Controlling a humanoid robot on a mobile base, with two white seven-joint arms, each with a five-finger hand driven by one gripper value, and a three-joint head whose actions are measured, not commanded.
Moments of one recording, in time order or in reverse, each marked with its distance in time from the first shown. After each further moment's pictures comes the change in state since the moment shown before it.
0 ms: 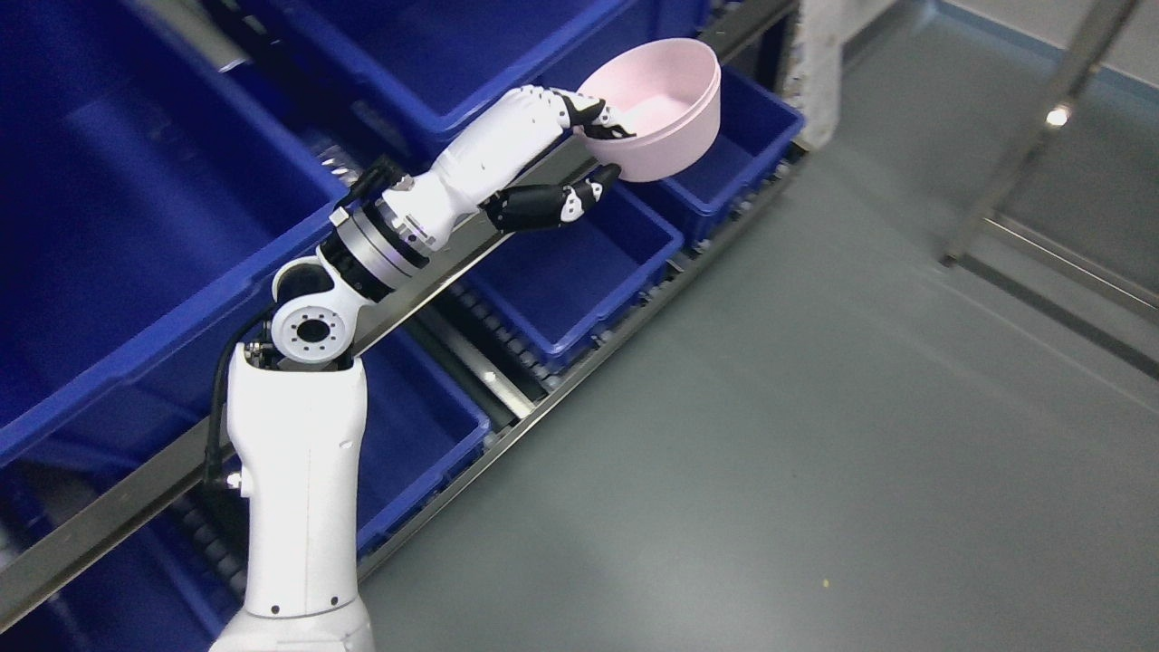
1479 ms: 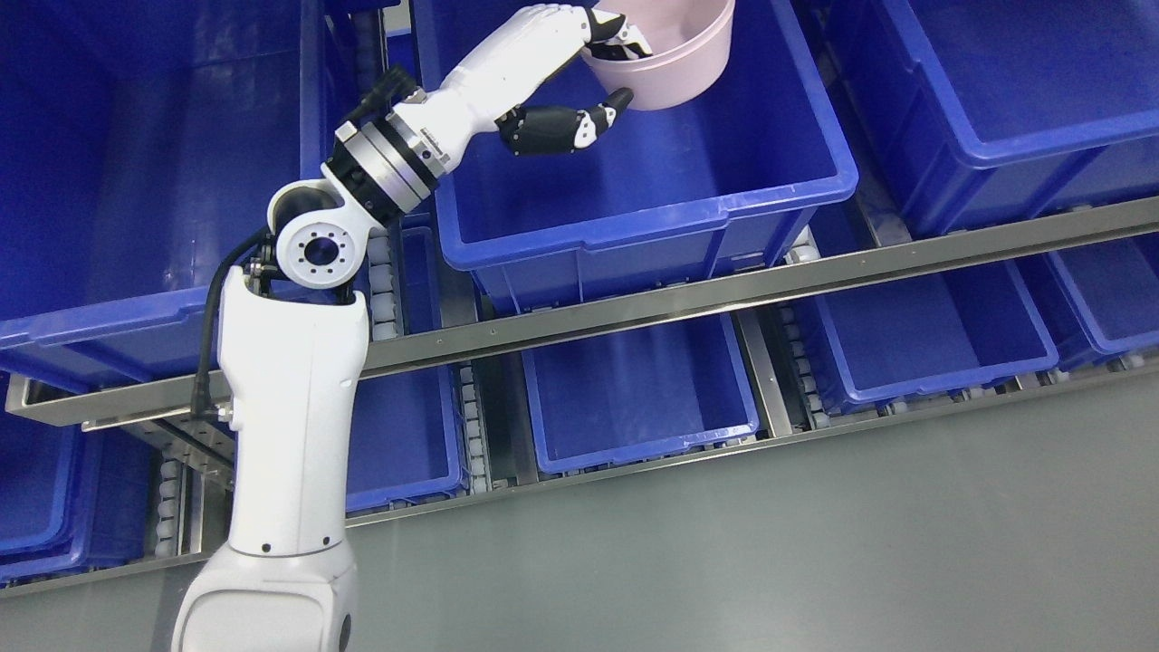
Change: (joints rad) left arm -0.107 0.048 -0.066 0.062 -0.081 0.110 0.020; right arm 0.000 0.000 0.000 0.000 0.000 0.000 0.000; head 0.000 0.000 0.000
